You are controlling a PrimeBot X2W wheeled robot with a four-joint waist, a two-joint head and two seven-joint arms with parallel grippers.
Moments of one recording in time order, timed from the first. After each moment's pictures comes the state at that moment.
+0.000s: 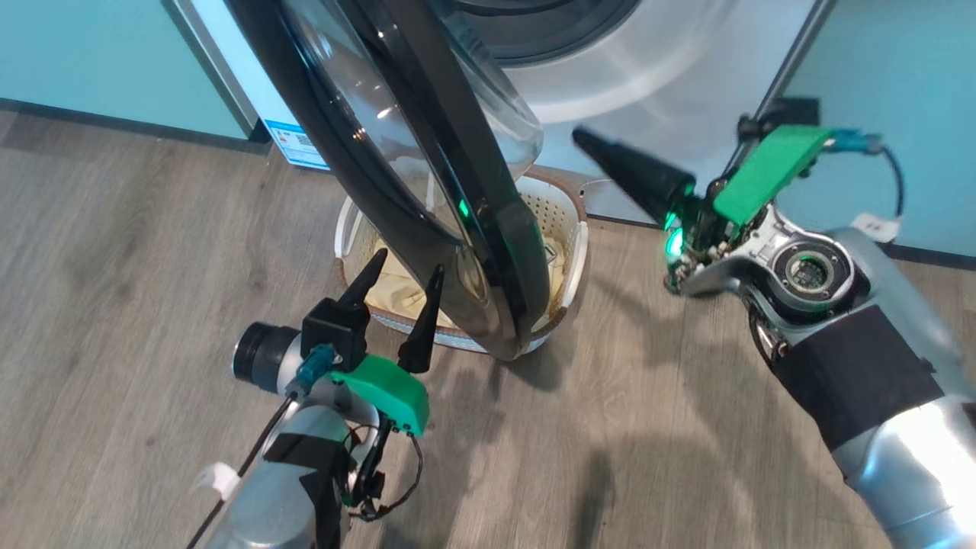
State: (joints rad) left arm -0.33 0.03 -0.22 0.36 -0.10 0.03 -0.26; right arm -0.82 -0.07 0.61 0.50 1.82 0.13 0.42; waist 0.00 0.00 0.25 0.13
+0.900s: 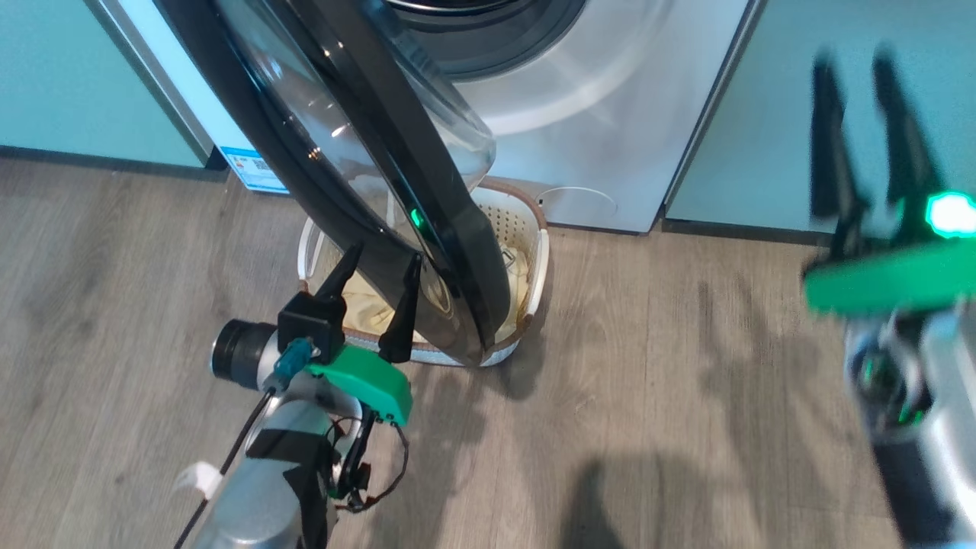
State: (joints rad) left arm -0.33 0.04 -0.16 0.35 -0.09 0.03 -0.26; right arm -0.50 -0.15 0.28 0.09 0.61 0.13 -0.26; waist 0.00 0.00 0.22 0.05
